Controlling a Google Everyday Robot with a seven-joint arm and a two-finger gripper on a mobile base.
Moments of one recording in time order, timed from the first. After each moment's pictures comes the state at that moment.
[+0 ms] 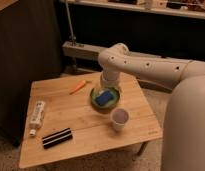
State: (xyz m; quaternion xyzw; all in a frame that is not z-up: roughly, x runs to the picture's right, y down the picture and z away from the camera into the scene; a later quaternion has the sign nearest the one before) arm 0.035 0.008 0.776 -0.23 0.16 0.66 0.70
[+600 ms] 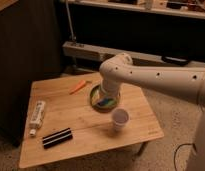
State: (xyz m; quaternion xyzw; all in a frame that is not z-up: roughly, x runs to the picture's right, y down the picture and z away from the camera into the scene) arm 0.003 0.074 0.716 -0.27 0.11 0.62 0.72
